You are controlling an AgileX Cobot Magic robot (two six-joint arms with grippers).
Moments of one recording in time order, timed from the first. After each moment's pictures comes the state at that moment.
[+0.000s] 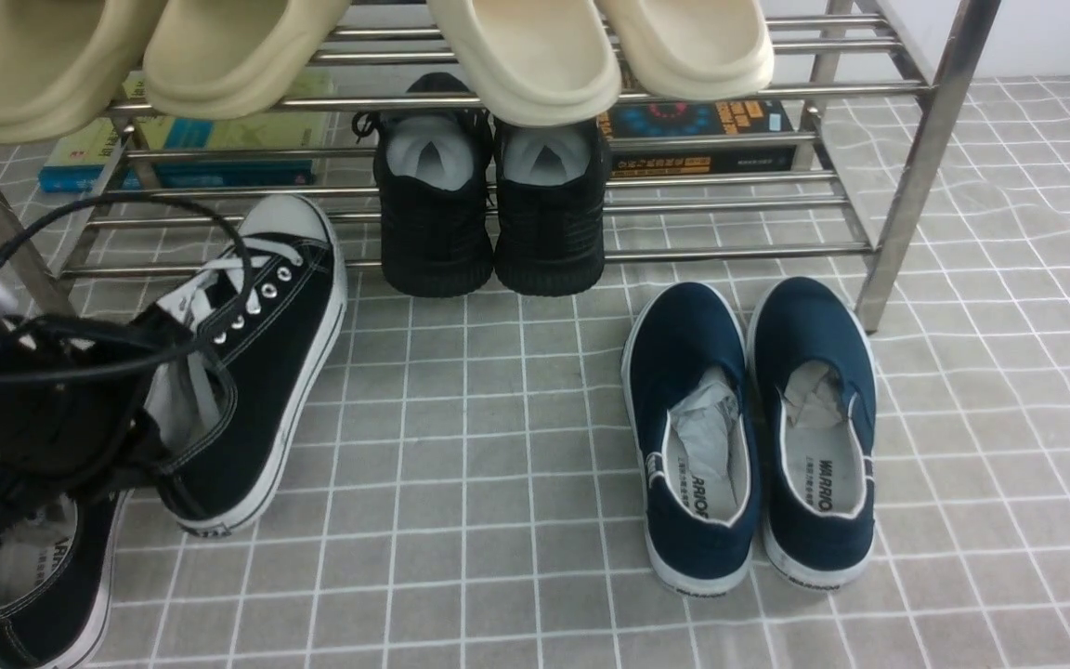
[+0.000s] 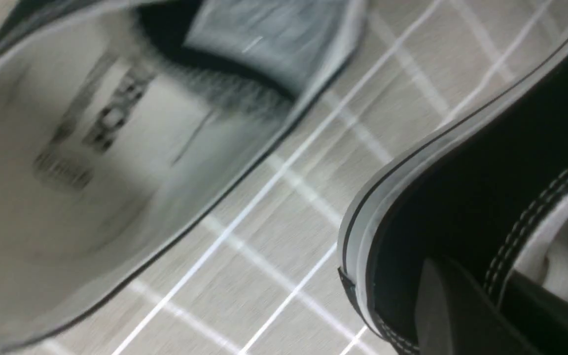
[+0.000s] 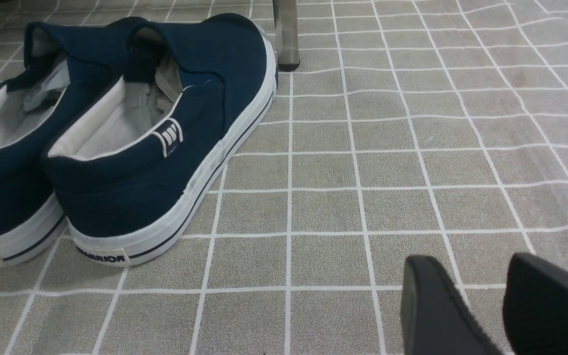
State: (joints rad) right arm 0.06 -0.01 0.01 0.01 0.39 0.07; left arm -0.03 1.35 -0.82 -0.18 0.66 -0.76
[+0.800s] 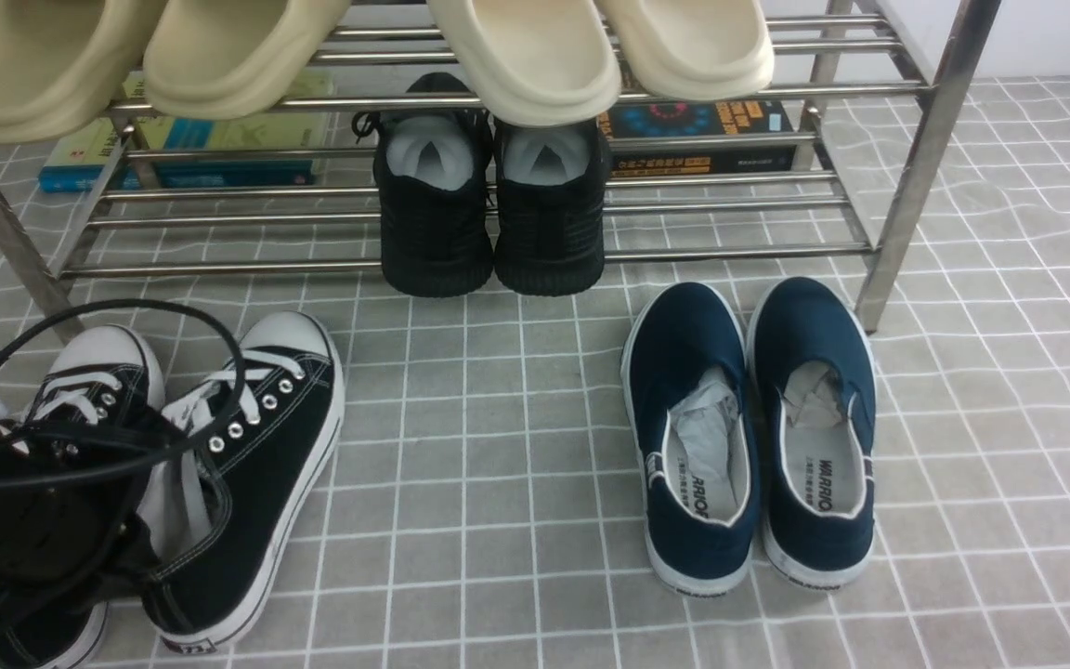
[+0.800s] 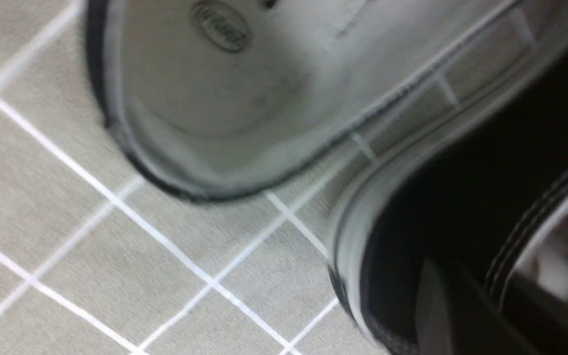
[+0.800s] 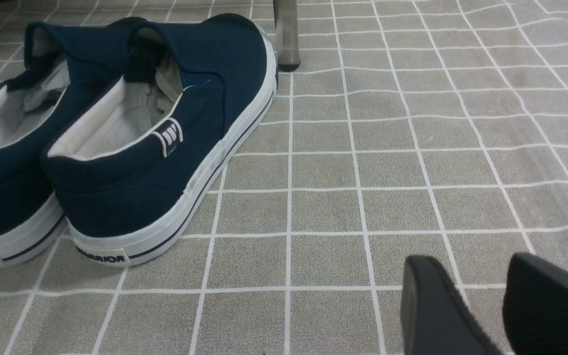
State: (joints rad) right arm 0.06 -0.01 0.01 0.01 0.39 0.07; left arm -0.03 1.30 -0.69 -0.16 0.70 -0.82
